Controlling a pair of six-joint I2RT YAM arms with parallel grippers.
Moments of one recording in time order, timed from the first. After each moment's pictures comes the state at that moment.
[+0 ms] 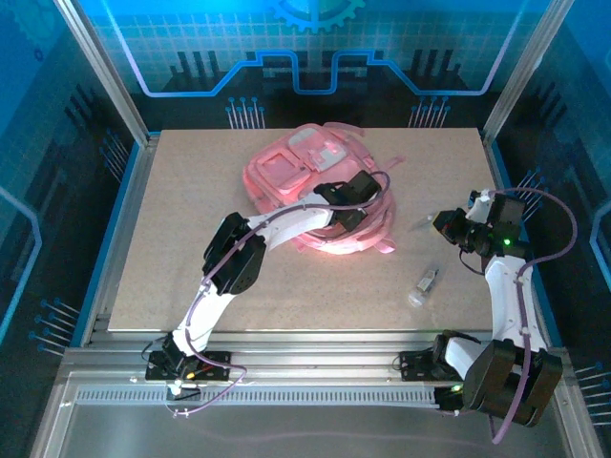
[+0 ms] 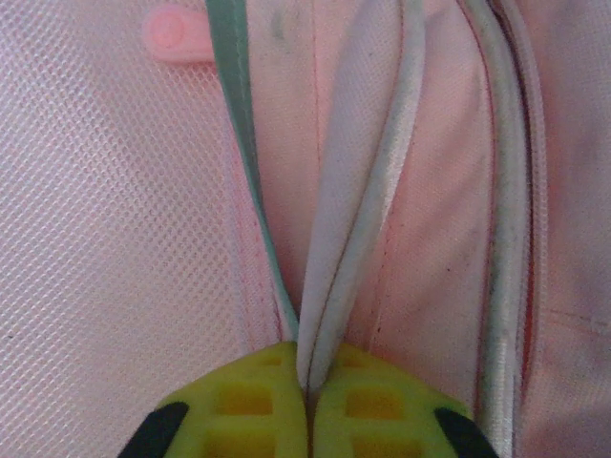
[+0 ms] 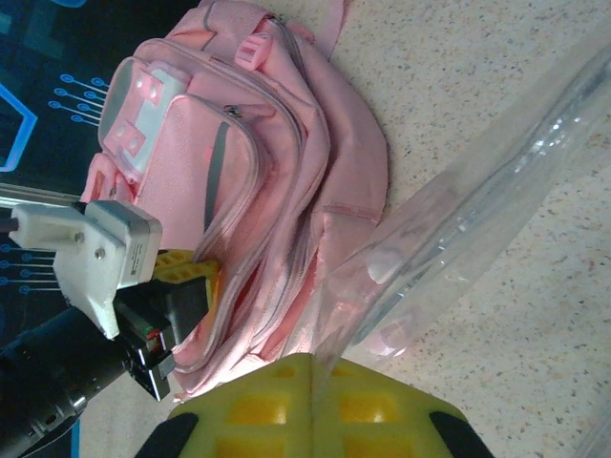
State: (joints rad) left arm -0.79 2.27 1.94 -0.71 -0.33 0.06; right arm -0.33 1.05 0.80 -0.56 -0.63 0.46
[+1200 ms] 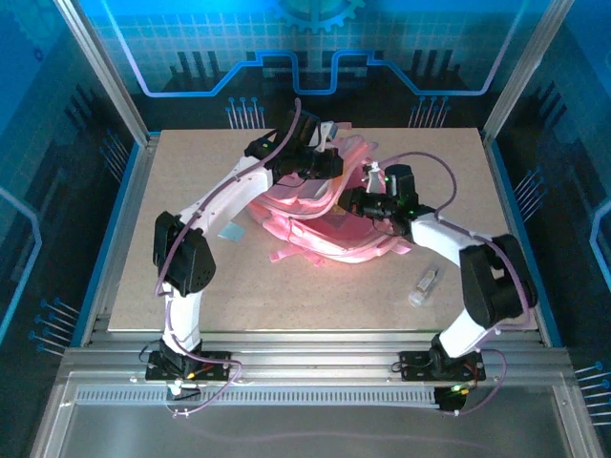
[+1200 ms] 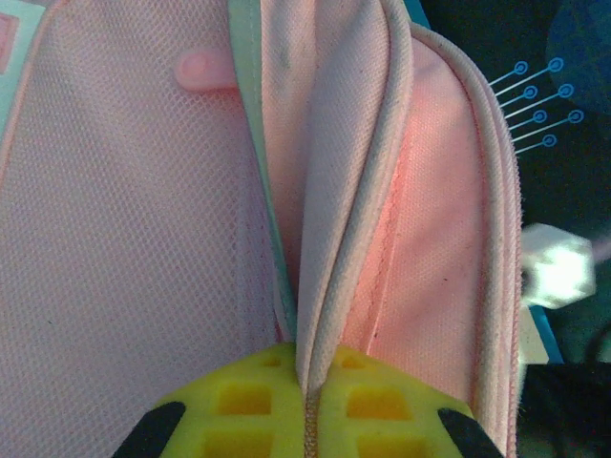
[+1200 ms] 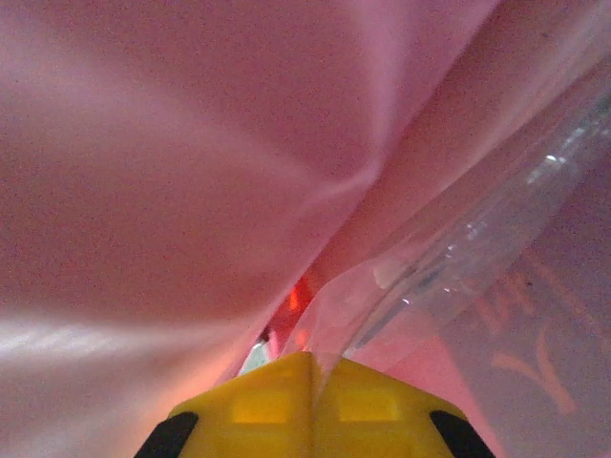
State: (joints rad) left arm -0.54 1.99 1.95 -0.66 0.36 -0.50; right arm 0.32 1.65 0.94 0.20 -0.64 0.71
